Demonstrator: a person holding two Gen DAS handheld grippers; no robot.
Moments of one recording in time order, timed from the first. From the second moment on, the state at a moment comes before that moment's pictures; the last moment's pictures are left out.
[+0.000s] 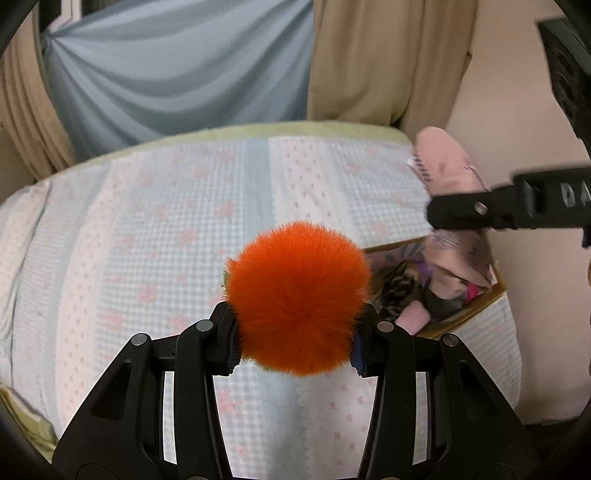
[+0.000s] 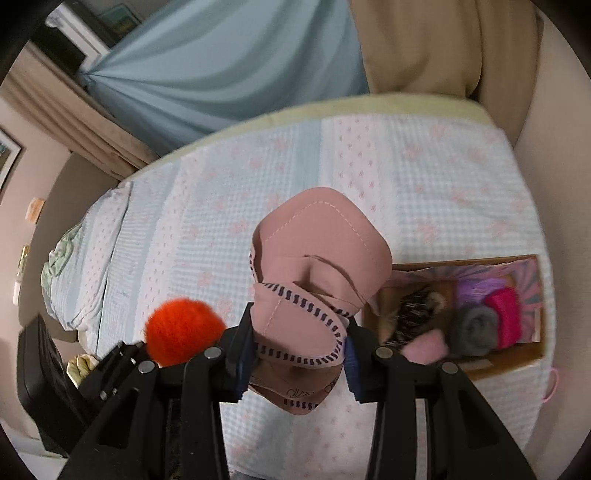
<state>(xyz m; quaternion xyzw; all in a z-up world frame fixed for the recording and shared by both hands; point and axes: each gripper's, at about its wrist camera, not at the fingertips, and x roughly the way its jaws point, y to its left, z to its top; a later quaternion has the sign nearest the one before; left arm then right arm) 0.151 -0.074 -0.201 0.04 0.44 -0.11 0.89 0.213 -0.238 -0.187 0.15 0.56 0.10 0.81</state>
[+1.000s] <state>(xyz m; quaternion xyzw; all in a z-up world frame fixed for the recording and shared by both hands) 0.193 -0.261 -0.220 0.08 0.50 -0.24 0.83 0.129 -0.431 -0.186 0.19 0.55 -0.05 0.81</state>
